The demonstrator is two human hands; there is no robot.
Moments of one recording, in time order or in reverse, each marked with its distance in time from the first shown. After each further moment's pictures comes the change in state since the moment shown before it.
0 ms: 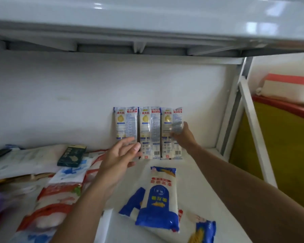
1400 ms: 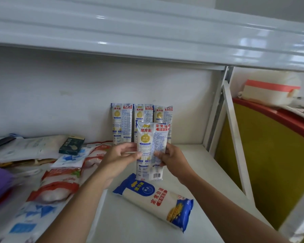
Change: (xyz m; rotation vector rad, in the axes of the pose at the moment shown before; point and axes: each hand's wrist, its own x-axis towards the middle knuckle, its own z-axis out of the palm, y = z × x) left_hand -0.033 -0.008 0.012 0.211 -0.094 -0.037; right_hand -0.139 0.010 -0.006 0.226 -0.268 -0.054
